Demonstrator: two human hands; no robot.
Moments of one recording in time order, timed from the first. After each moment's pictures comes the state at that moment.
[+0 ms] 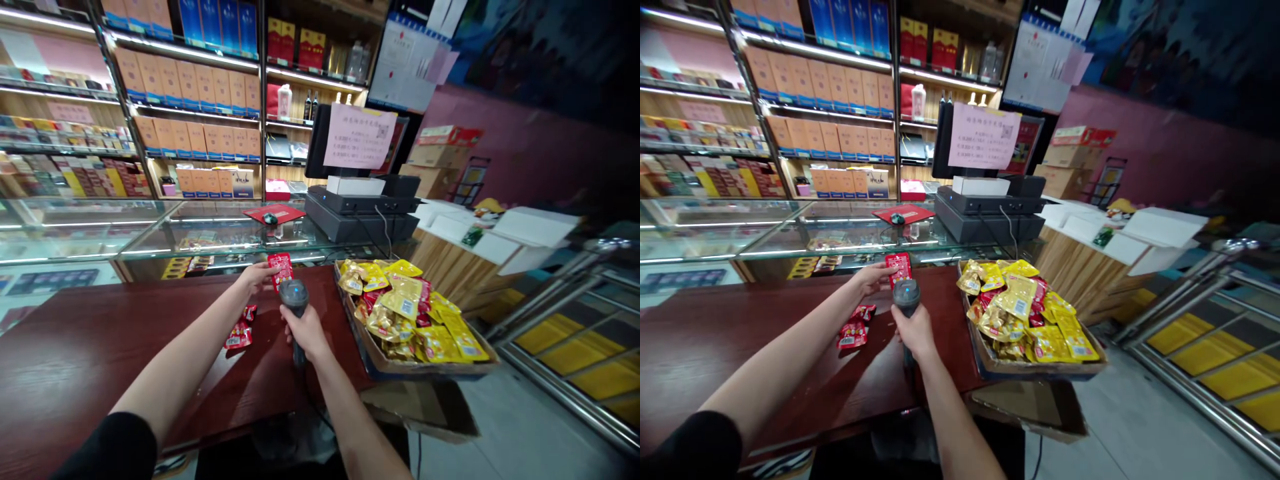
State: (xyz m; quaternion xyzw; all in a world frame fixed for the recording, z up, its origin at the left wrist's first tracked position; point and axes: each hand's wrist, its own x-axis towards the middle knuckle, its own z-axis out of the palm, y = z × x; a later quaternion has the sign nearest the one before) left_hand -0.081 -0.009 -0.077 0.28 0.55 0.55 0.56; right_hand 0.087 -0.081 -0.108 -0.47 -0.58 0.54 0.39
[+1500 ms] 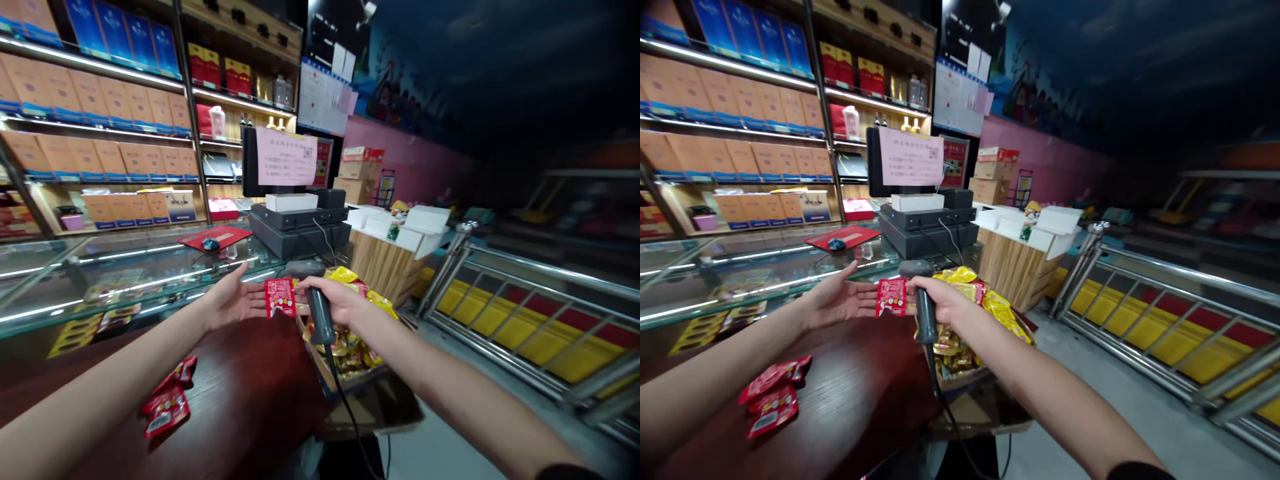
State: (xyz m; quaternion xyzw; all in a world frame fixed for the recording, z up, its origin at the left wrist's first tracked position) left_hand 0.005 -0.020 0.025 0.31 0.37 0.35 0.80; right_hand 0.222 -0.015 0.033 -0.40 -0.34 0.78 0.35
